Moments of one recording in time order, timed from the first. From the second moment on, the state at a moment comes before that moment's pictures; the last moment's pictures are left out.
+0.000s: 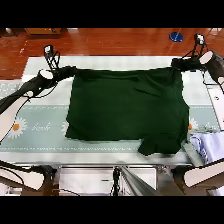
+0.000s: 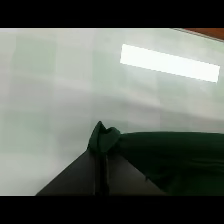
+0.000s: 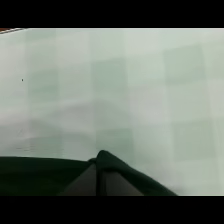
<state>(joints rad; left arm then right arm) -0.09 -1.71 1.19 0.67 -0.20 -1.01 -0.16 -1.76 1.53 -1.25 0.68 1.42</state>
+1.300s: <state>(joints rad) 0.08 -1.77 1.43 1.08 -1.30 -1.31 -0.14 -1.69 1.42 -1.47 1.34 1.50</state>
